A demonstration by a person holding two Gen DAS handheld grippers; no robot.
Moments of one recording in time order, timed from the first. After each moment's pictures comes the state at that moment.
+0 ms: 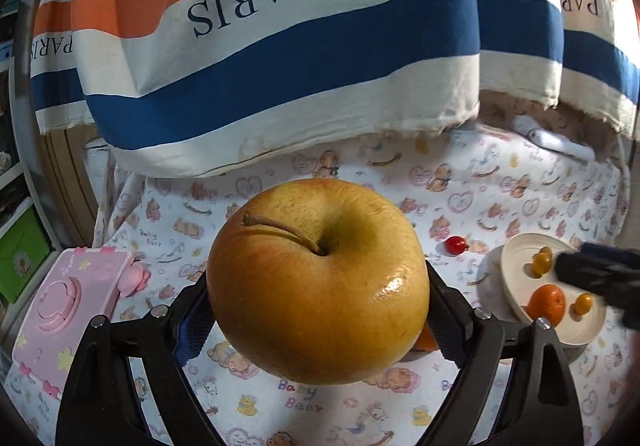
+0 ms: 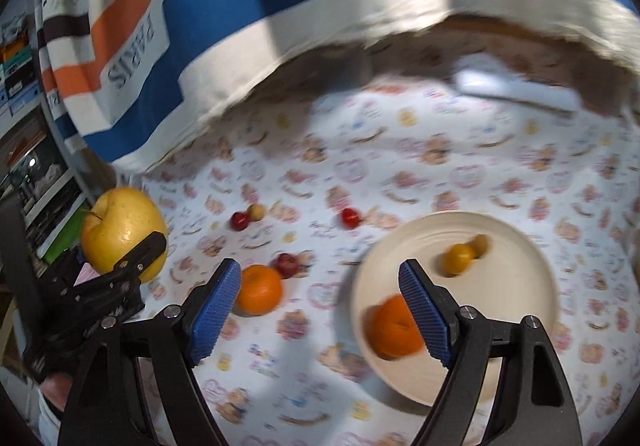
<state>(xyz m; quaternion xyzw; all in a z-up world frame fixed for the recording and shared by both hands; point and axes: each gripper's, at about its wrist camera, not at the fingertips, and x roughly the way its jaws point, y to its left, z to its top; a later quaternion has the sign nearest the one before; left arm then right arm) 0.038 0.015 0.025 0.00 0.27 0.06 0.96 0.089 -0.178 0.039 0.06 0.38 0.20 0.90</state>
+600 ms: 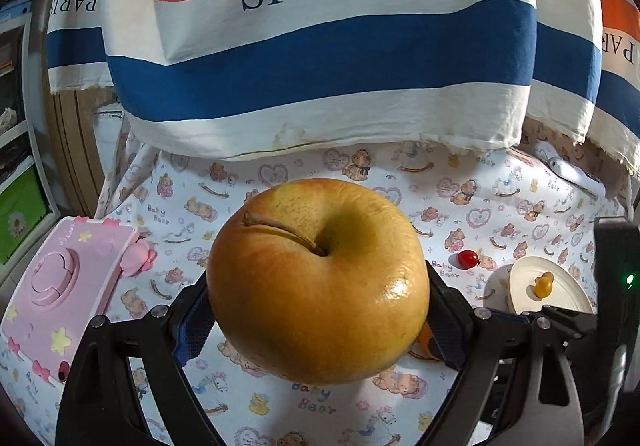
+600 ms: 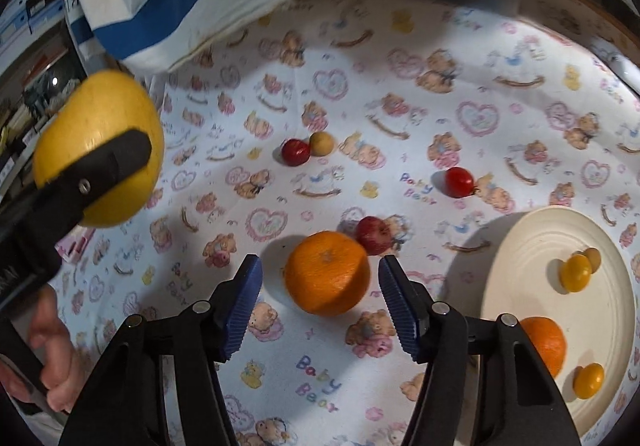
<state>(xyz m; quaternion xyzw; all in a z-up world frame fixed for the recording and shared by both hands) 0.041 0.046 0.026 -0.06 0.28 0.08 0.95 0.117 -0.093 -0.010 -0.03 0.45 0.26 0.85</state>
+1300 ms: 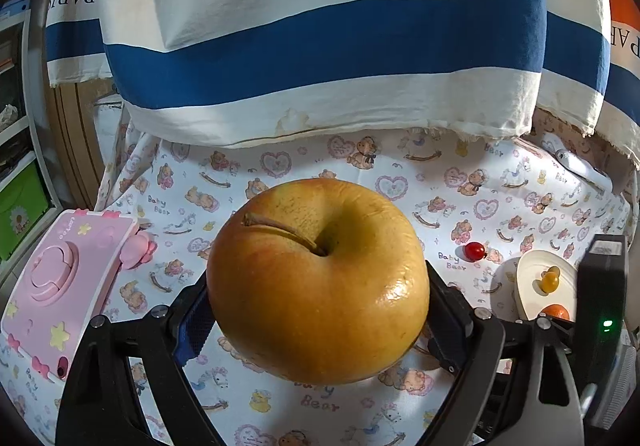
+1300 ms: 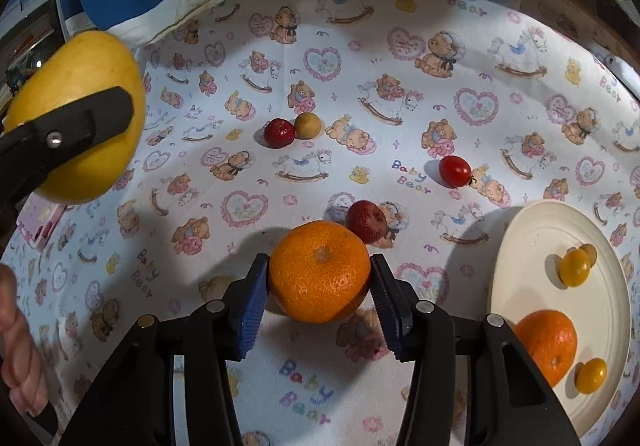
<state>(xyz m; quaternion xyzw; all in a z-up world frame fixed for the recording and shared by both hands) 0.046 0.046 0.020 -0.06 0.30 0.08 0.95 0.114 -0.090 -0.024 -0.05 0.44 0.23 0.86</state>
